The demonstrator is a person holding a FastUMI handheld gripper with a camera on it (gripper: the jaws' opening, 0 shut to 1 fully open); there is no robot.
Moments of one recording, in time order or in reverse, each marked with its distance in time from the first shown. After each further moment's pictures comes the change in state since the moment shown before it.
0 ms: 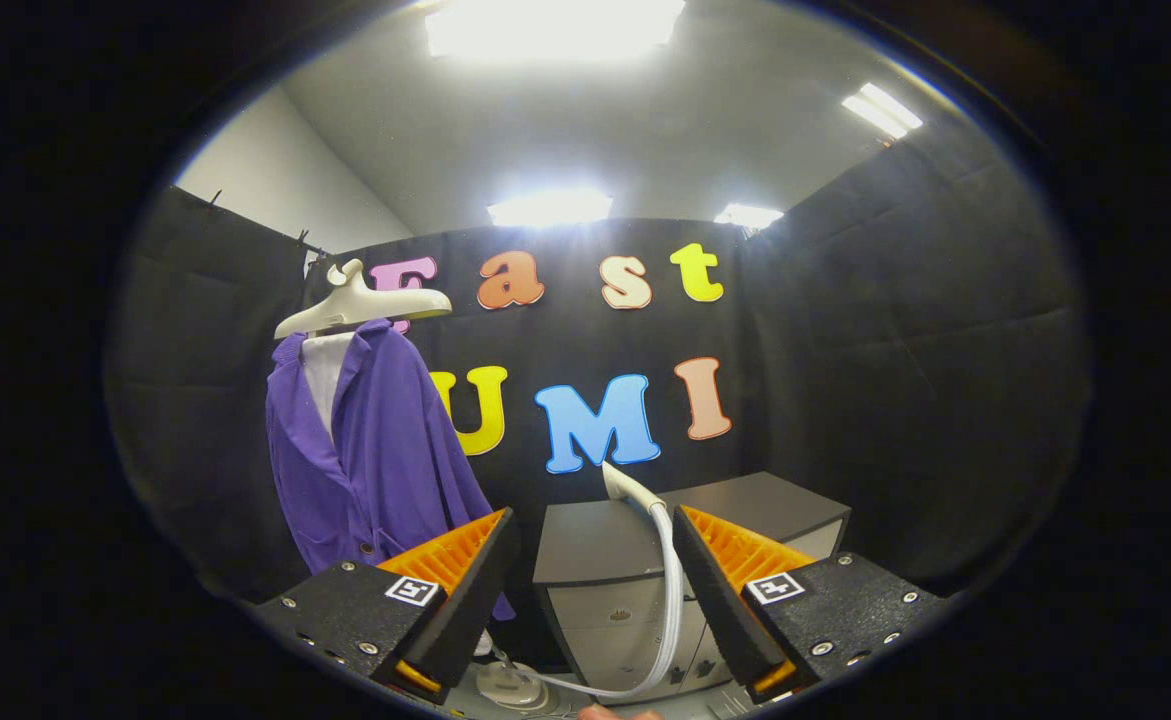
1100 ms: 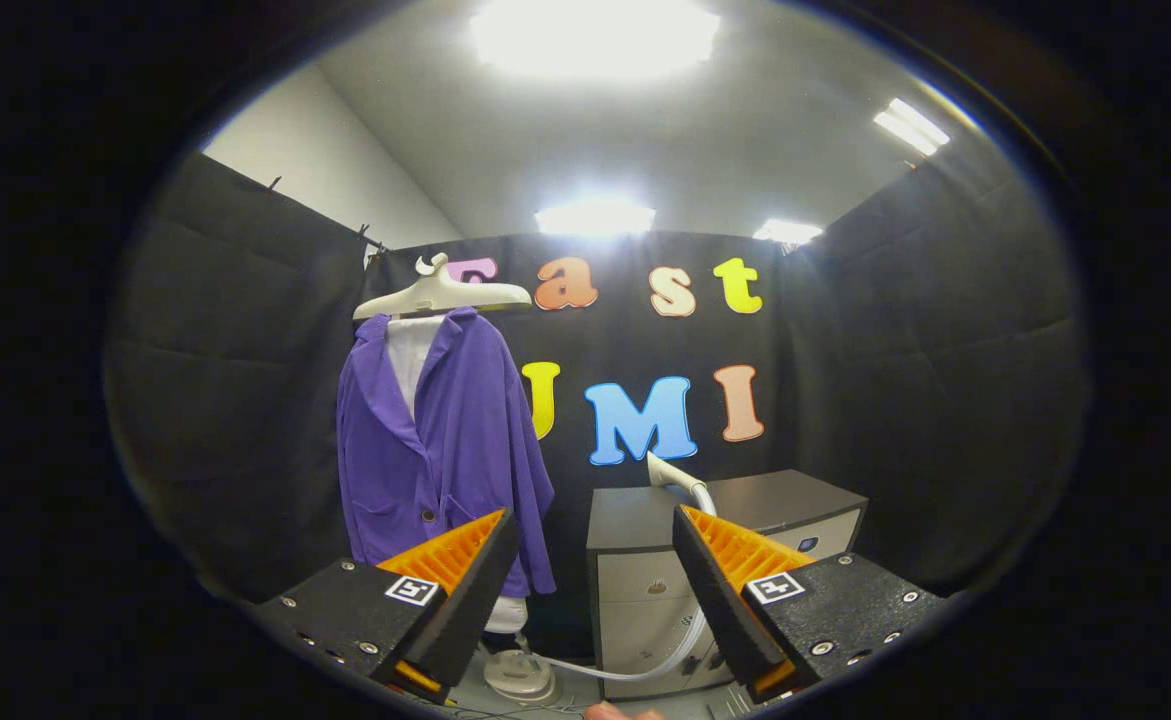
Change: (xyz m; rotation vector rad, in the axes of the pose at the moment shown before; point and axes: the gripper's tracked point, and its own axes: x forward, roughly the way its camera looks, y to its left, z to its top) arm -0.109 0.067 -0.039 -0.070 -0.048 0.111
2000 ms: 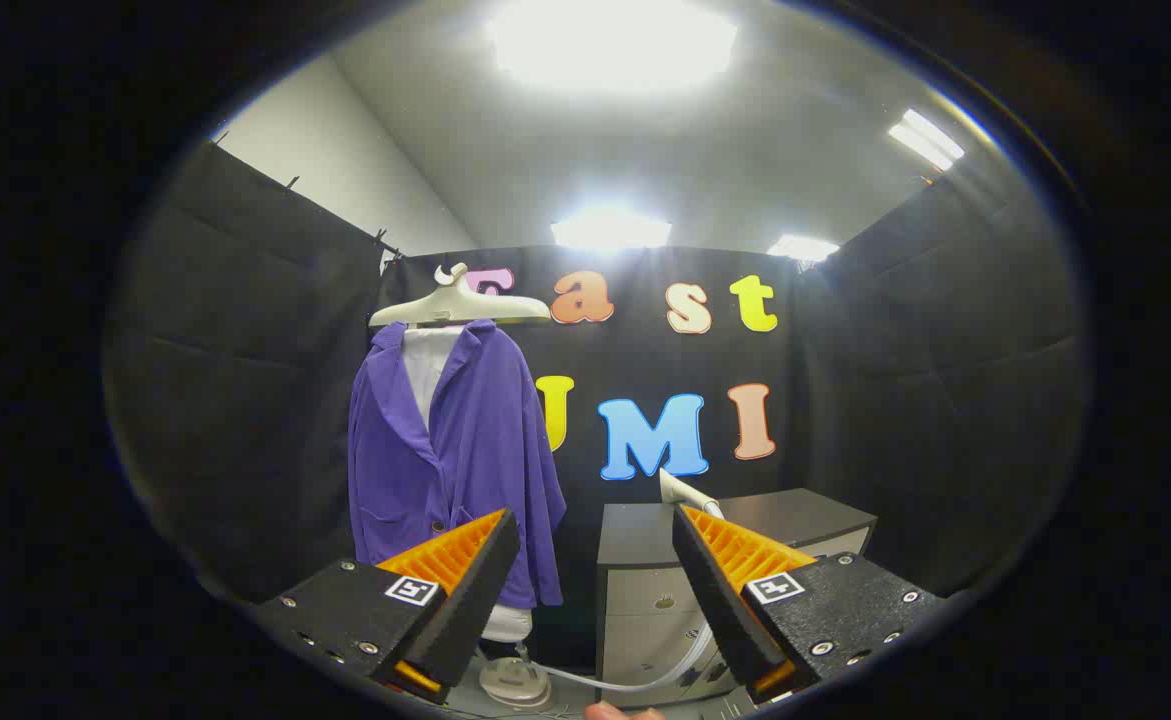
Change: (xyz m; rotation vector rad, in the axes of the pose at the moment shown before) arm 0.006 0.013 0.011 -0.038 -0.048 0.040
